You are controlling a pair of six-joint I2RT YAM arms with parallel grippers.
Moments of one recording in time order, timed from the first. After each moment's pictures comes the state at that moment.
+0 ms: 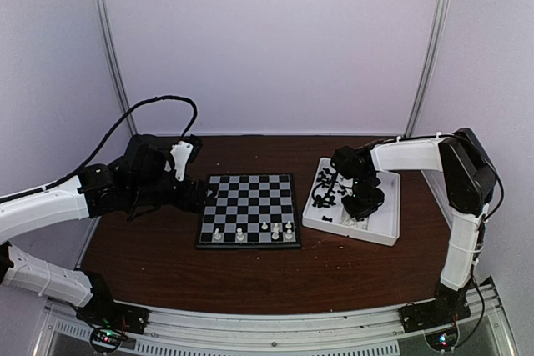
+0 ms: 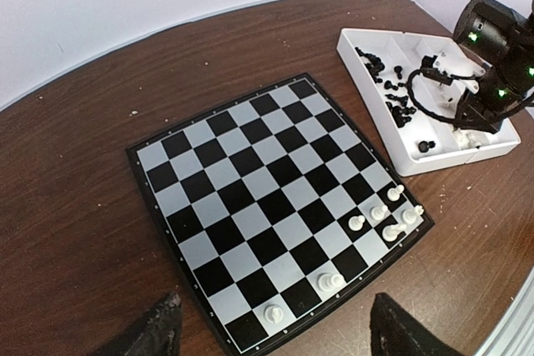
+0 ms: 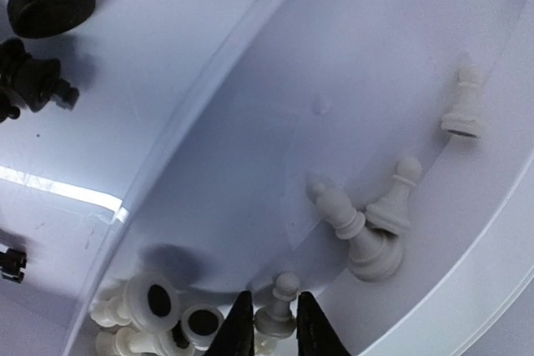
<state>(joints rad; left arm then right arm) -0.84 1.13 0.89 -0.37 -0.17 -0.26 0.53 1.94 1.32 -0.93 0.24 0.21</state>
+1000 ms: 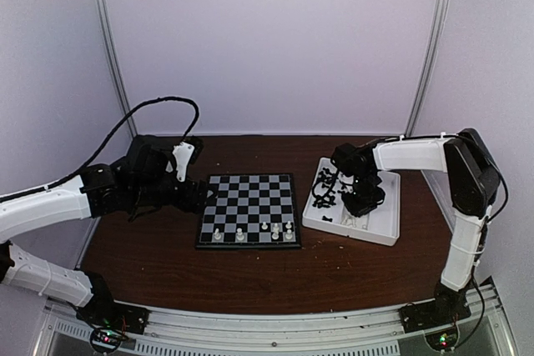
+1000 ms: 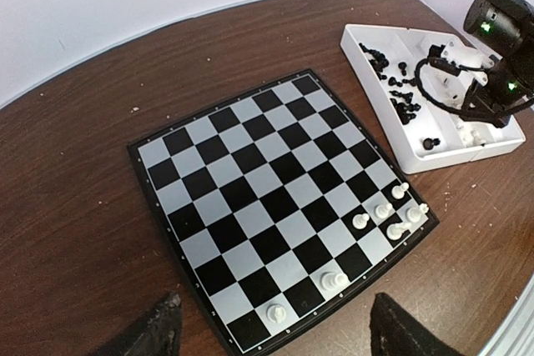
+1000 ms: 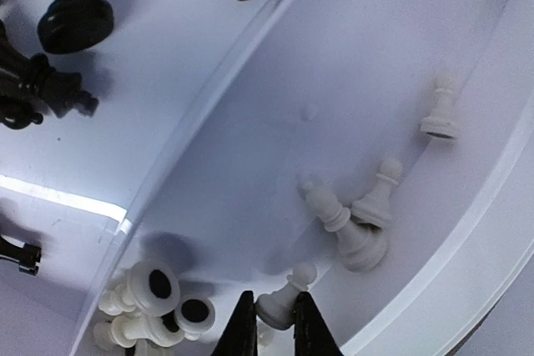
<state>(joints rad) -0.84 1.15 0.89 -0.37 -0.18 -0.26 0.54 1.92 1.32 -0.92 0.25 0.22</state>
